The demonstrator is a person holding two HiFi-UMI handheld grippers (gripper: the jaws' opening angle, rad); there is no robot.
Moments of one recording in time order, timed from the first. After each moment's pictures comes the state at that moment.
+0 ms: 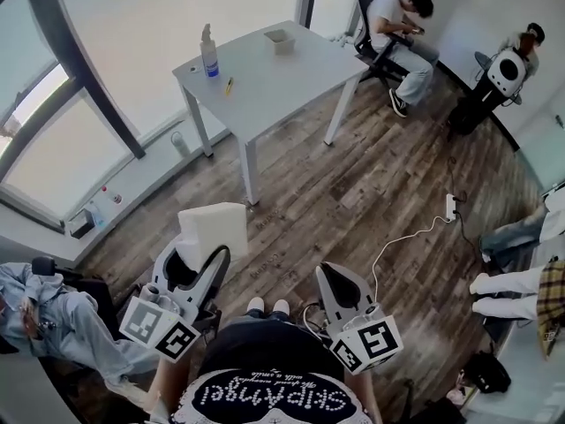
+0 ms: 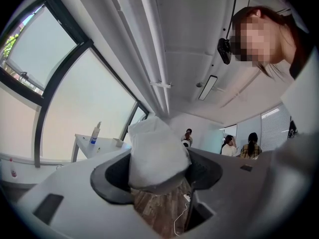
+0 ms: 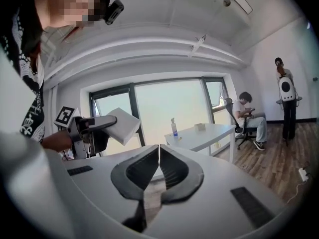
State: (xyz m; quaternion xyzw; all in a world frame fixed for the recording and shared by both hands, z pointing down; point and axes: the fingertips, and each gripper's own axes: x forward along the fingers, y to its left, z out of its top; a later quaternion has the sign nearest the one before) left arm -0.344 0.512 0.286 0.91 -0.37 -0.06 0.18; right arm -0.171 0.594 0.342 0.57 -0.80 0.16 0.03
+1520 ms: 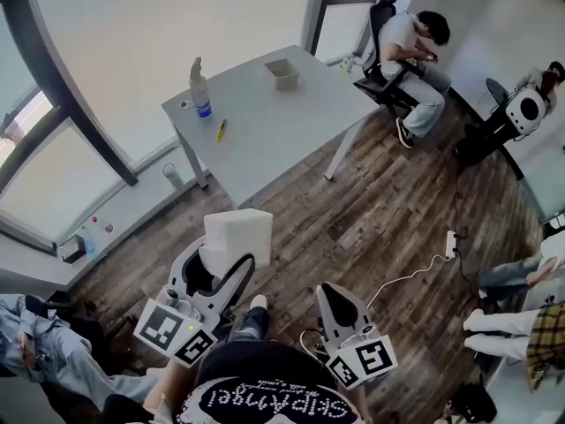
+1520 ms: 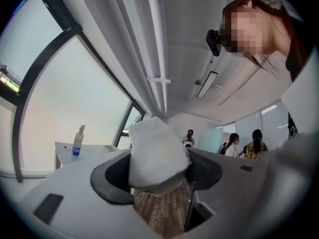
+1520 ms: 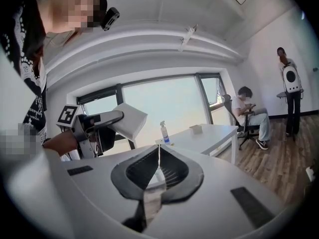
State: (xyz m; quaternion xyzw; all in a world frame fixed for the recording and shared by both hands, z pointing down) left arm -0.255 0.343 0.276 0.92 -0.35 -0.07 0.15; right arm -0.115 0.436 0.347 0.58 -0.80 0.17 0.01
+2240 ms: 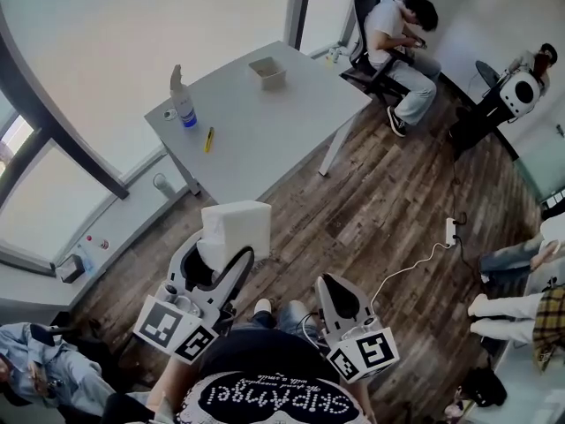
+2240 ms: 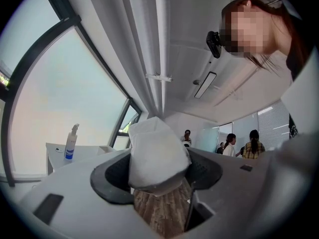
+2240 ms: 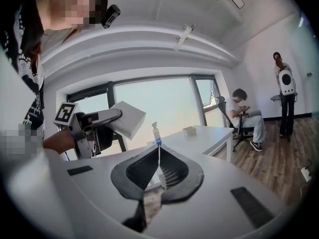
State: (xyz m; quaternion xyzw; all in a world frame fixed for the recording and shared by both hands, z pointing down) left arm -0.242 0.289 0.280 0.93 -0.32 -0.07 0.15; right arm -0.106 0.388 0.356 0.61 -0.77 0.17 0.01
